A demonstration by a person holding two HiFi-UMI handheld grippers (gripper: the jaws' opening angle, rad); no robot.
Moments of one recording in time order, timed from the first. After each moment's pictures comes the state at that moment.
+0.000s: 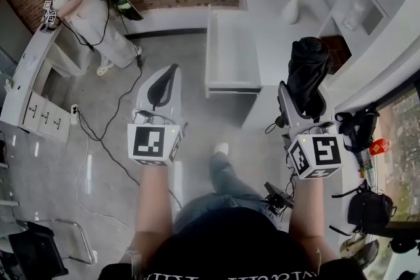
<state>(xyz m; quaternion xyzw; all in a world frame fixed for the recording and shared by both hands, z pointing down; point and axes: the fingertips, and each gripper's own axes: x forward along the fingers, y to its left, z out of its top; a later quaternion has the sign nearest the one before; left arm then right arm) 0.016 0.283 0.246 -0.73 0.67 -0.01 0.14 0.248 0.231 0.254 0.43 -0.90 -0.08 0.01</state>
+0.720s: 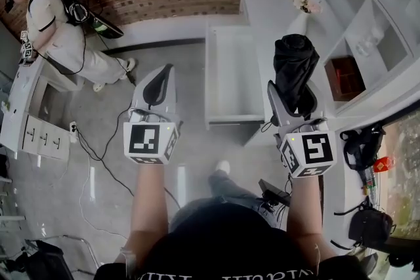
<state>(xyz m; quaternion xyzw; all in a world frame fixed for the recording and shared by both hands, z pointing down) -0.048 0.114 0.244 -0.74 0.66 -0.03 0.13 0.172 0.072 0.254 0.42 -0.91 -0.08 0.02</state>
